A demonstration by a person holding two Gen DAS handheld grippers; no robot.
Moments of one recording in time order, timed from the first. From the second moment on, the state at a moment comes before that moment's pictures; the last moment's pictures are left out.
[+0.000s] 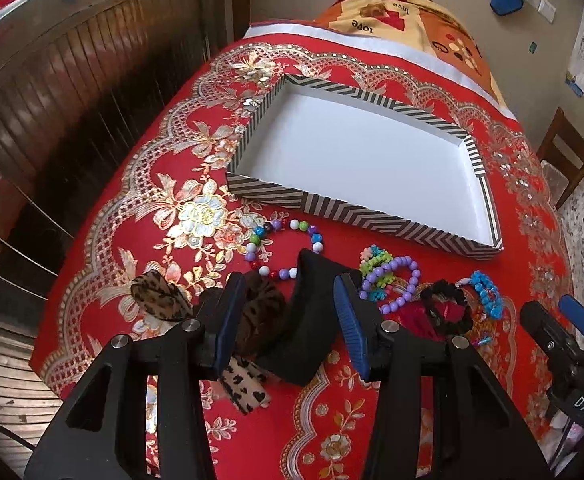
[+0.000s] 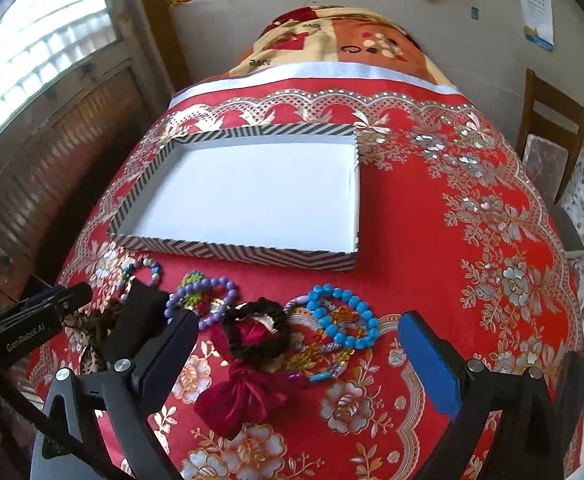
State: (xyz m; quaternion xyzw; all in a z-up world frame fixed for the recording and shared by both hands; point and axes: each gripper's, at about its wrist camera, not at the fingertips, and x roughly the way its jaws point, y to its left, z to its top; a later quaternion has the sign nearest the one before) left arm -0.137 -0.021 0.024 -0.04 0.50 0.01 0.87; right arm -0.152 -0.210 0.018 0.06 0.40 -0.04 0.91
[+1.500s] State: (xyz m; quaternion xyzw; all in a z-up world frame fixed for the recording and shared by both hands) left arm -0.157 -0.029 0.032 -0.04 0.50 0.01 0.87; right arm -0.171 -0.206 0.027 0.04 0.39 -0.05 0.92
